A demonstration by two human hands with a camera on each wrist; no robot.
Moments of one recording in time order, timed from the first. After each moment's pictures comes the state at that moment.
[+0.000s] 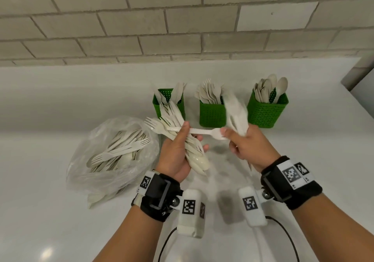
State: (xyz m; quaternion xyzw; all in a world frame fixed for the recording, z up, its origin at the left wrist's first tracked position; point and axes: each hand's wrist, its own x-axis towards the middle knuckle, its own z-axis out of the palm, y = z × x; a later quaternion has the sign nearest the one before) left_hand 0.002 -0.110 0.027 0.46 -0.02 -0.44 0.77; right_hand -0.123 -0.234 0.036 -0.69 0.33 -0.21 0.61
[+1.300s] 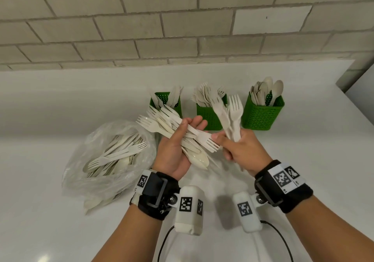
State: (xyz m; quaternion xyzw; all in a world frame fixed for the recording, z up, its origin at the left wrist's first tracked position) left_hand 0.006 -0.119 0.038 0.33 -0.08 -0.46 0.82; right_hand -0.119 -0.228 0.037 -0.69 0.32 -0.21 0.62
